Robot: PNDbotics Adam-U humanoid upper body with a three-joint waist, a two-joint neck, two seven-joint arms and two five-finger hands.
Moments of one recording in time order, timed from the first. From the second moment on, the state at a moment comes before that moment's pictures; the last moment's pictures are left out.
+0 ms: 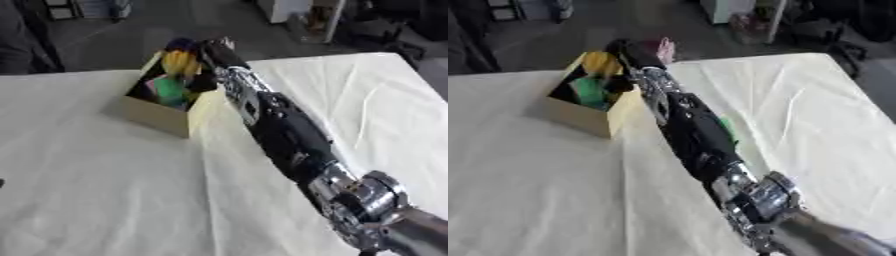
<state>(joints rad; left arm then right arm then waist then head) -0.16 0.21 -0.02 -1.79 0.13 0.01 -0.14 -1.04 -0.16 0.01 -0.74 1.15 0.06 0.05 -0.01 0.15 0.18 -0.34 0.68</state>
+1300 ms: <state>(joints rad) -0.14 0.22 0.00 -1.79 0.13 0.01 -0.12 -0.82 -0.52 0.16 -1.19 0.67 -0.24 0.40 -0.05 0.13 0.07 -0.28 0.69</state>
